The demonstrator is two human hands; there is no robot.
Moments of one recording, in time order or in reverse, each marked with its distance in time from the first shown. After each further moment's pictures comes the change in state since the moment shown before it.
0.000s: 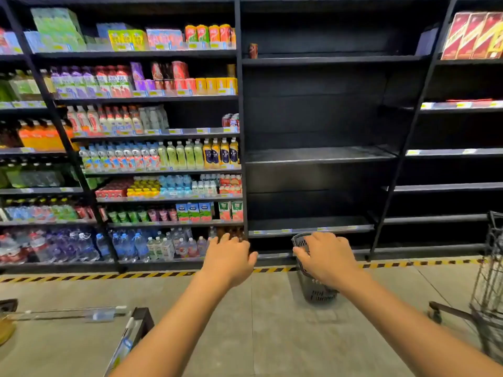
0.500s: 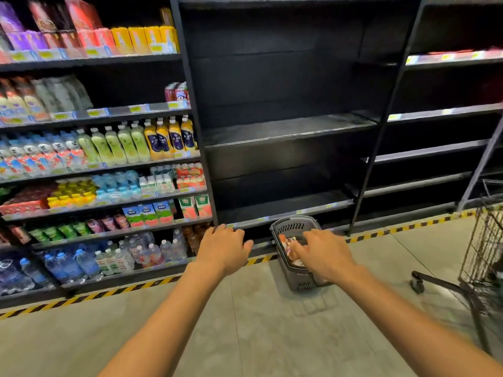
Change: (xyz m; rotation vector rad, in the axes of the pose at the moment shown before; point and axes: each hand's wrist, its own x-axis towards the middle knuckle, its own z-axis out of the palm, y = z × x) left_hand 0.279 -0.010 0.076 0.011 -0.082 0.172; right_hand 0.204 0.069 0.121 0.064 -0.108 0.178
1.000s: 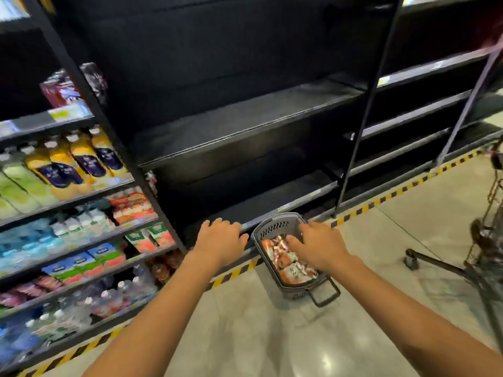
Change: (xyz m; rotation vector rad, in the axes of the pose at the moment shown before) left_hand 0.393 -0.019 0.013 0.119 -0.152 0.189; right_hand 0.329 0.088 0.065 0.057 -0.168 0.235
